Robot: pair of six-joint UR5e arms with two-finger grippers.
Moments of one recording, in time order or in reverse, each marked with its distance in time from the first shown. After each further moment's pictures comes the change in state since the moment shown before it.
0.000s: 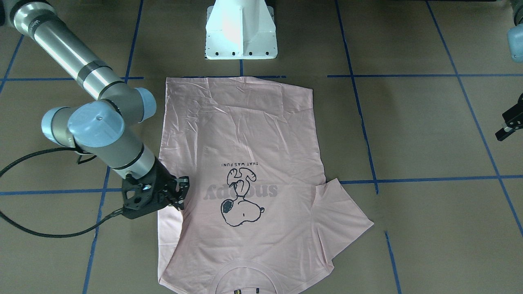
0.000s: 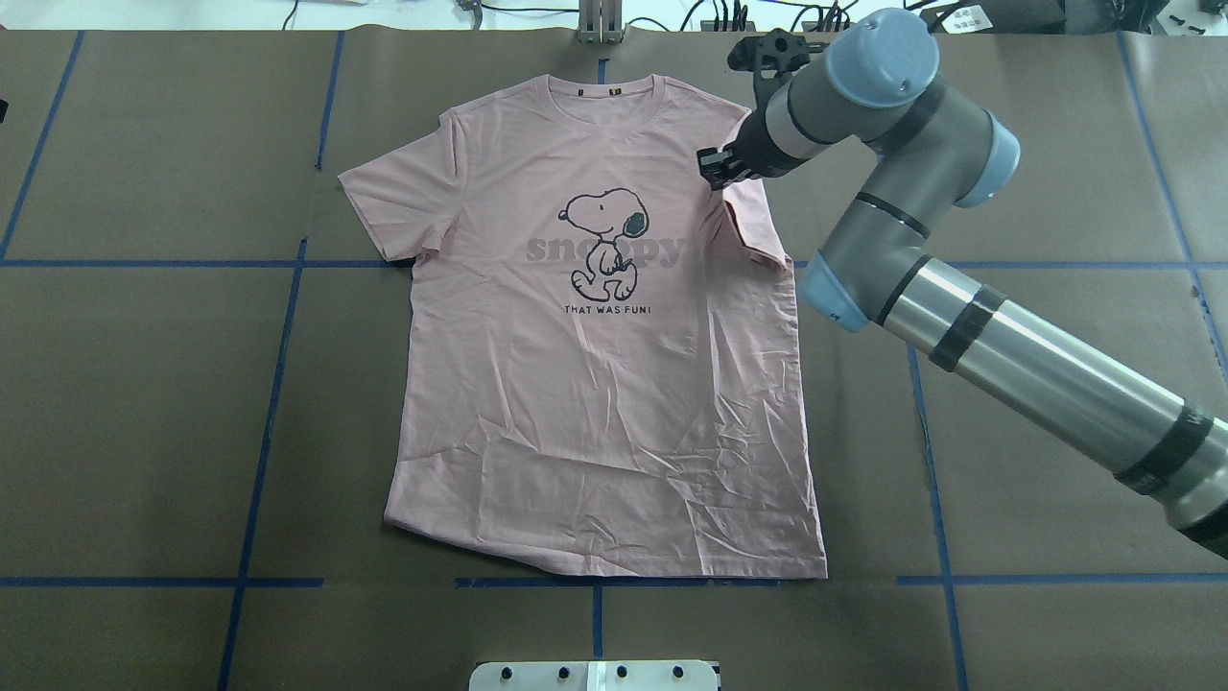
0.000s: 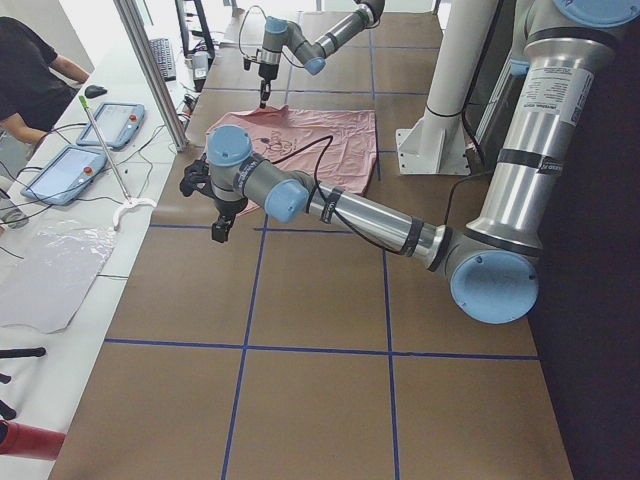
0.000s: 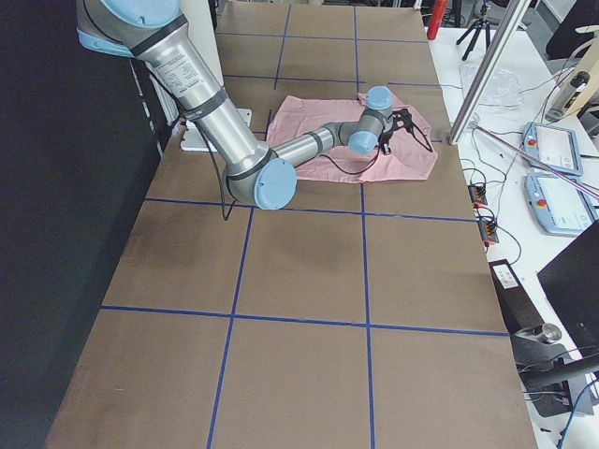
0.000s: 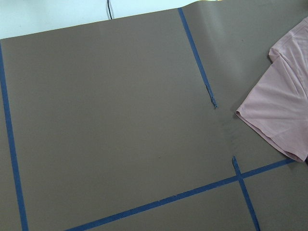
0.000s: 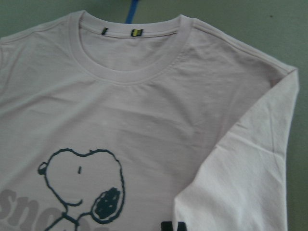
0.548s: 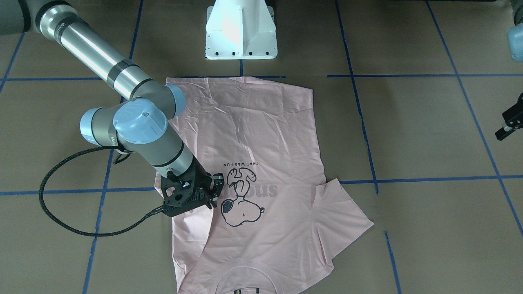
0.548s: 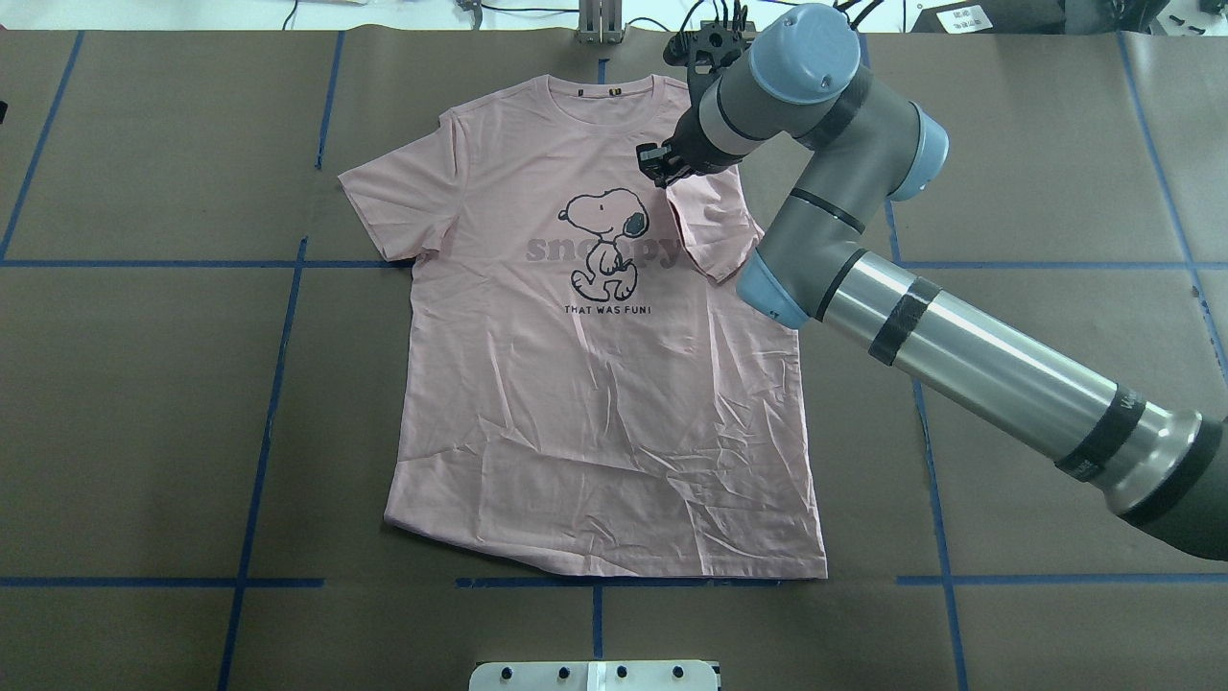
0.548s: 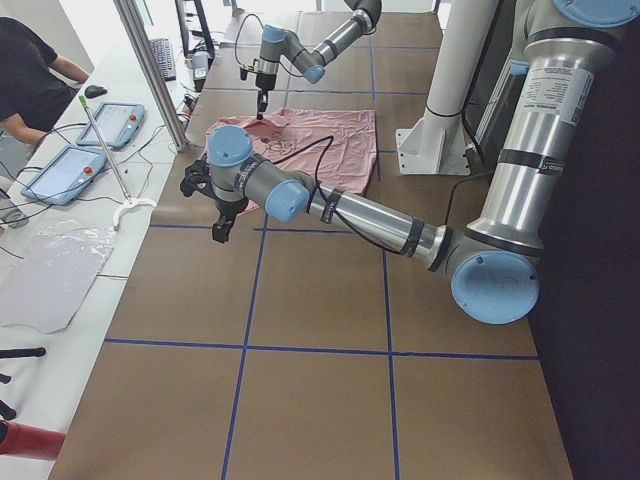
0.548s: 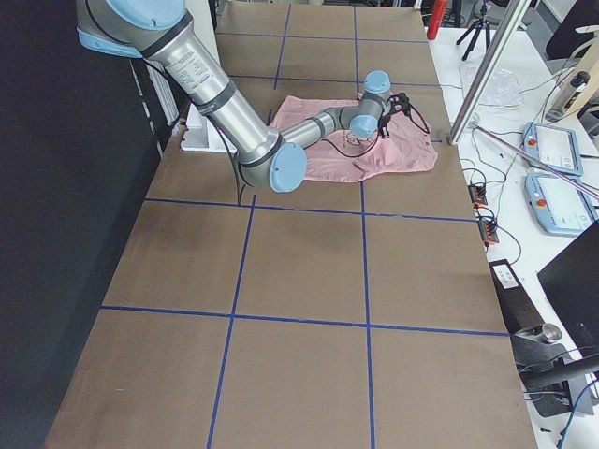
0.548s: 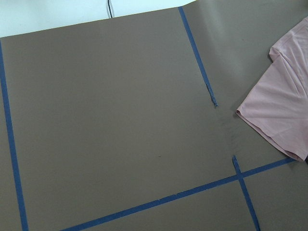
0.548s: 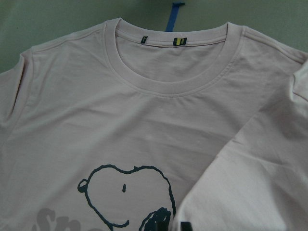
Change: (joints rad) left arm 0.000 0.001 -0.004 0.000 -0.001 -0.002; right arm -0.027 0.091 -0.076 0.003 -0.024 0.044
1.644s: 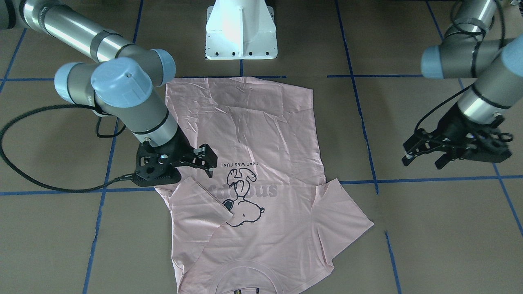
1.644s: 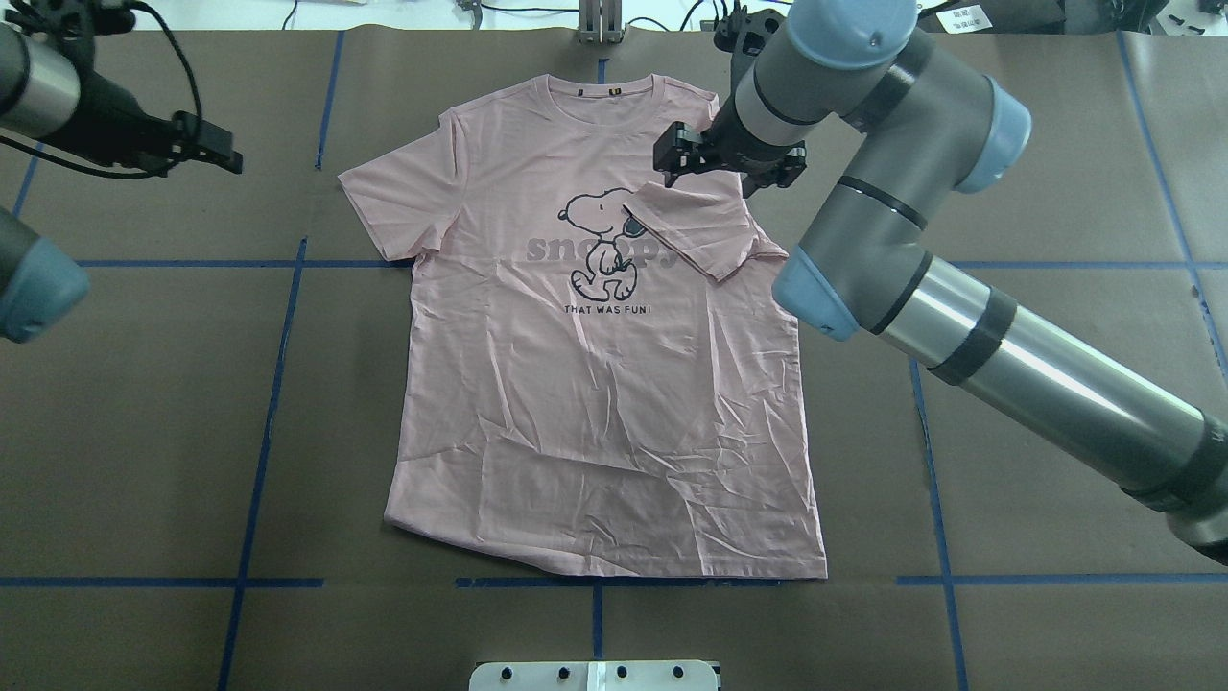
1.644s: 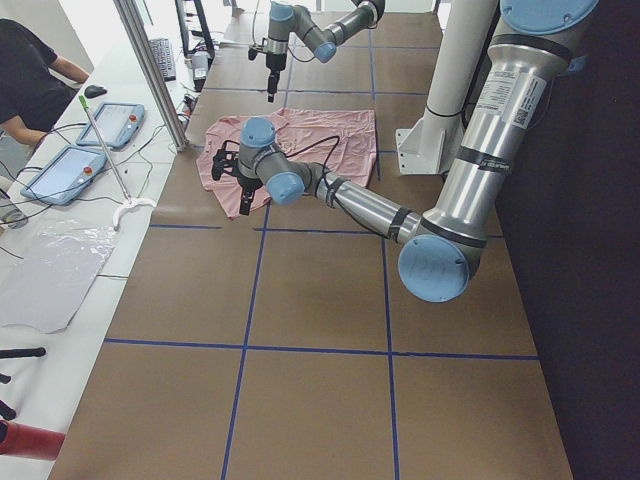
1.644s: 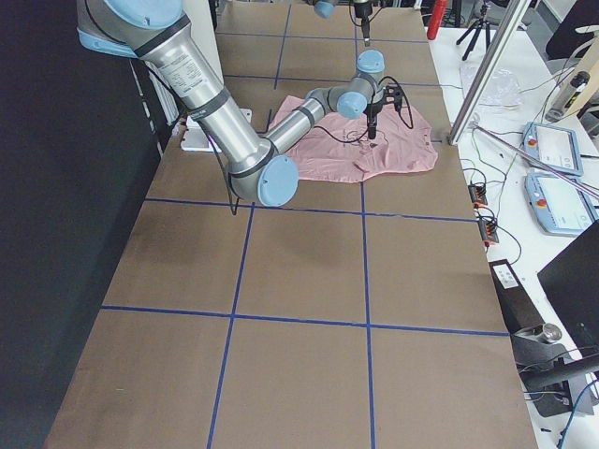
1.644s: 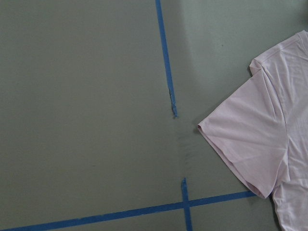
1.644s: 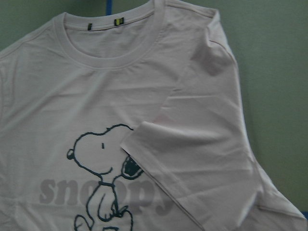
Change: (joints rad) left arm 0.382 -0.131 0.099 -0.267 0.328 -0.654; right arm 0.040 -0.132 0.404 -0.471 0.050 0.157
